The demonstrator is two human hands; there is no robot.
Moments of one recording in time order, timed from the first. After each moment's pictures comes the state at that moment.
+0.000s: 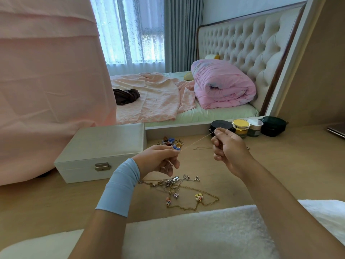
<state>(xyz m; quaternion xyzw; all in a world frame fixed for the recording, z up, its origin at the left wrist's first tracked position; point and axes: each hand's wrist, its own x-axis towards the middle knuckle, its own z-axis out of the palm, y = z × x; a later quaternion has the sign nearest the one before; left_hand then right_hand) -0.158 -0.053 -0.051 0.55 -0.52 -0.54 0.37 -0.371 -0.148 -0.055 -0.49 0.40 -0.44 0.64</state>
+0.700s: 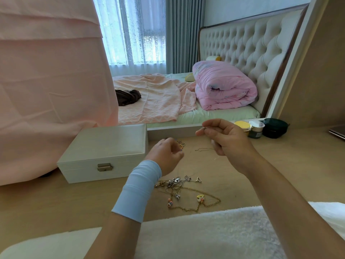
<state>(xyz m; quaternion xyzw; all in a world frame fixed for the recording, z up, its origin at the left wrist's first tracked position) -0.180 -0.064 -0.054 0.73 -0.59 -0.17 0.29 -0.370 -0.128 -0.026 -0.63 0.28 -0.43 0.58</state>
